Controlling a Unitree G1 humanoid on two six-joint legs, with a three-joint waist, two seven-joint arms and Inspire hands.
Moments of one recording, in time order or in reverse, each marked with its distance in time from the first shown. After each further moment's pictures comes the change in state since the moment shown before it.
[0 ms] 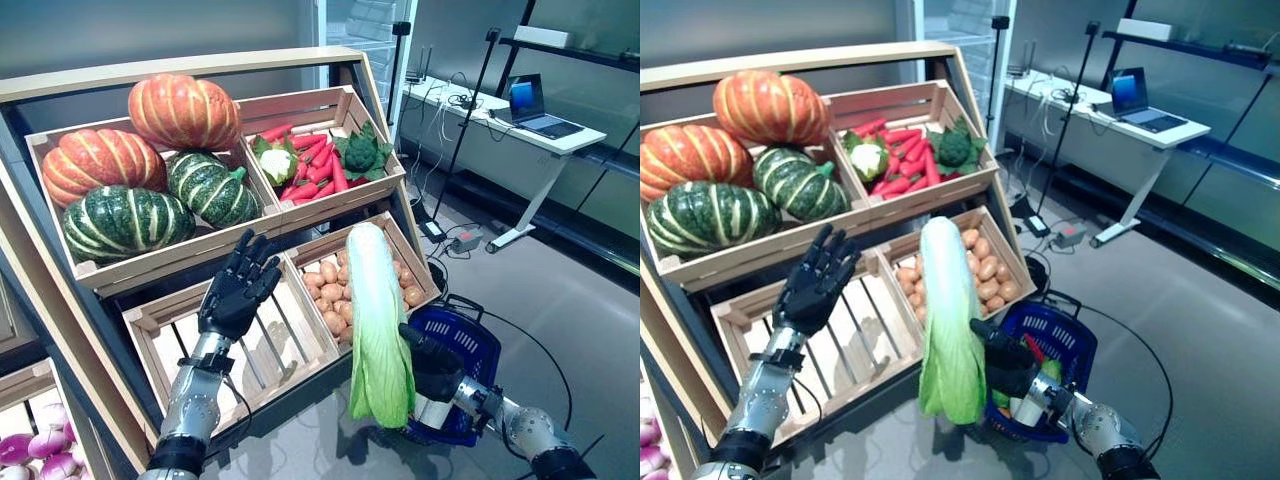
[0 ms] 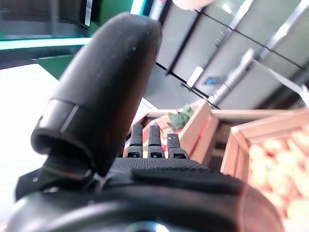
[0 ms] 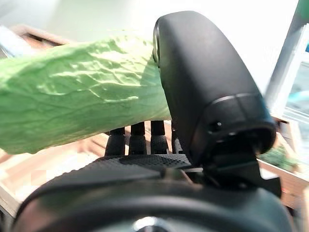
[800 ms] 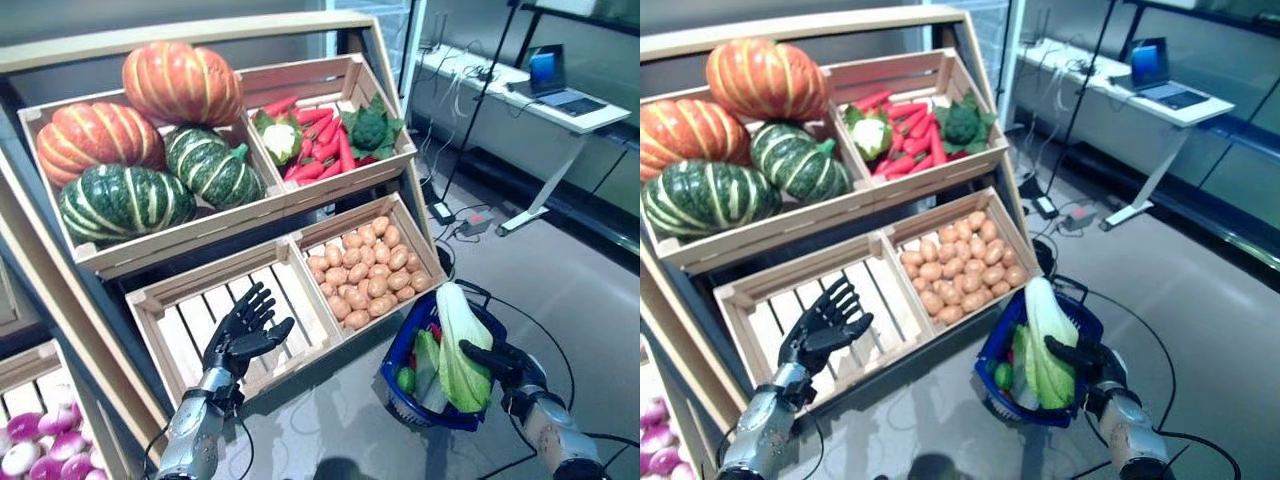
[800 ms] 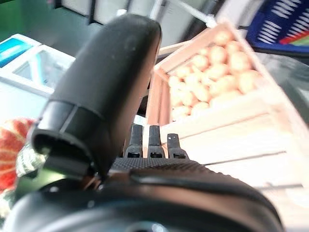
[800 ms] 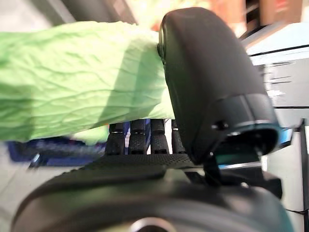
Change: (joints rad) left arm 0.097 0.042 -0.118 -0.073 0.318 -0.050 0.260; right arm -0.069 -0.032 -0.120 0.236 -0.601 -0.452 -0.878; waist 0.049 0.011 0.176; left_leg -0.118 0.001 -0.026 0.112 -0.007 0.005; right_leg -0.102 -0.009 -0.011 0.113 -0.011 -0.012
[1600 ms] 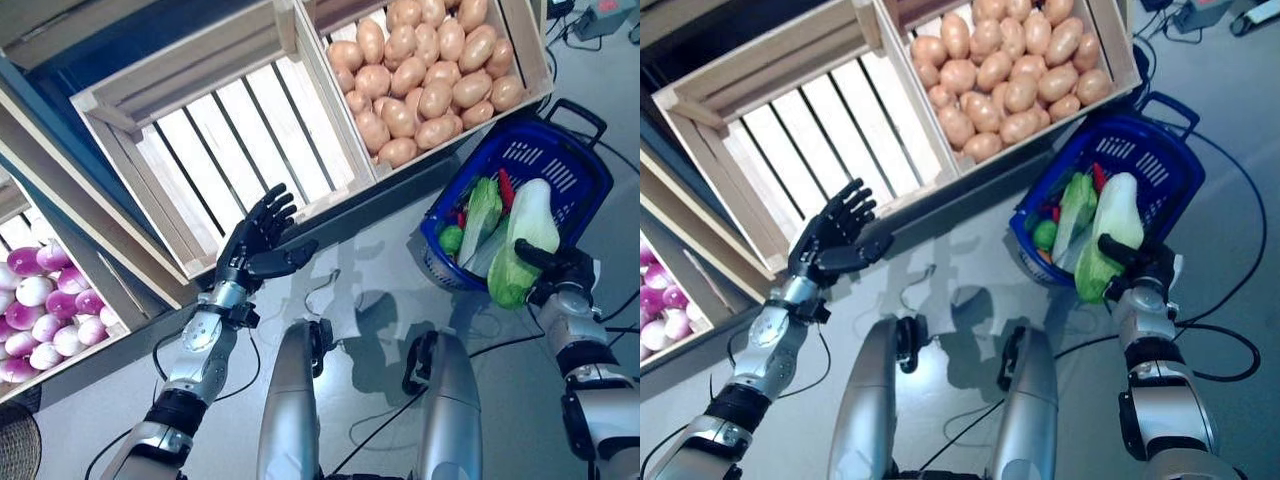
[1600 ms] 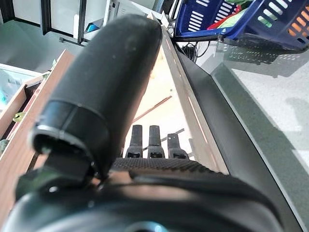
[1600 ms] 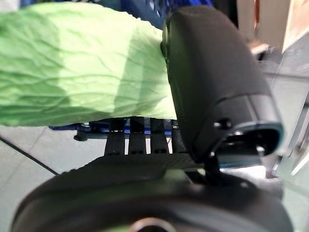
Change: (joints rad) left arm -0.298 0.113 -0.168 -0.075 -0.073 -0.109 0.102; right arm -0.539 -0.137 0.037 0.293 0.093 -0.059 -0.276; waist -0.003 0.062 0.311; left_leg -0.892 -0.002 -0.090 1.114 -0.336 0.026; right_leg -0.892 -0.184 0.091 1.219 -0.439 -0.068
